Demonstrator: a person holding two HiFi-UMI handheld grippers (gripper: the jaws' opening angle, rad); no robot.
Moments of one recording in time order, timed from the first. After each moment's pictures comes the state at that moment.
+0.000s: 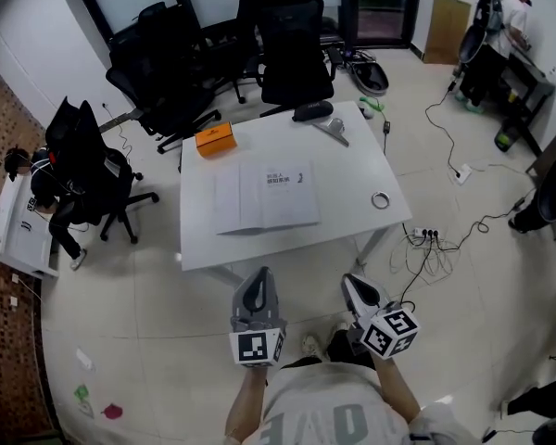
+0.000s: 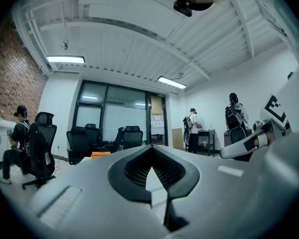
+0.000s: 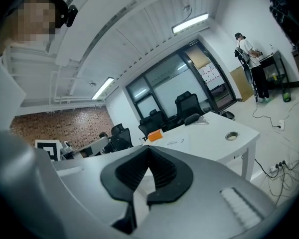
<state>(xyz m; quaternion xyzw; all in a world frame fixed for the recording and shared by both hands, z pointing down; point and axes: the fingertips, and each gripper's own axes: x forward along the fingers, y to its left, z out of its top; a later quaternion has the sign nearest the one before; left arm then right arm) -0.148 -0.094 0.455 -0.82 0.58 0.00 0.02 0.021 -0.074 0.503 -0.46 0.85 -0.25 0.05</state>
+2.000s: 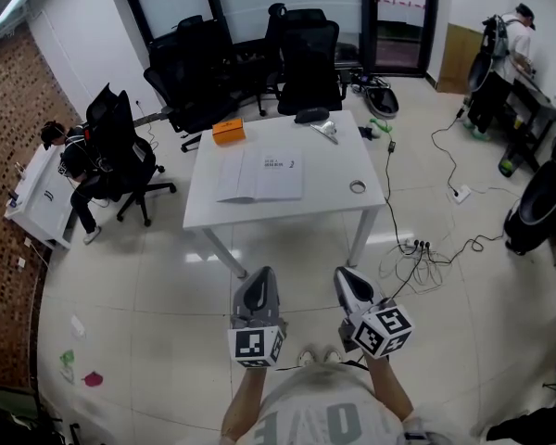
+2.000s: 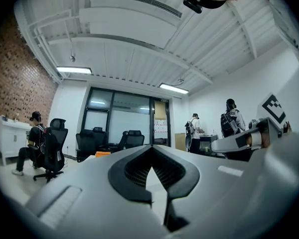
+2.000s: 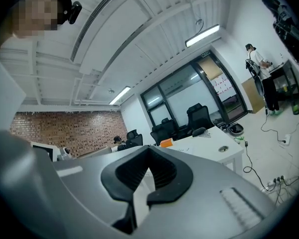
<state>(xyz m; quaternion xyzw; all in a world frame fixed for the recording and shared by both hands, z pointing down) -0.056 0.083 0.412 -0.79 0.61 0.03 0.02 0.092 0.075 0.431 -0.42 0.89 -0.19 0.08</state>
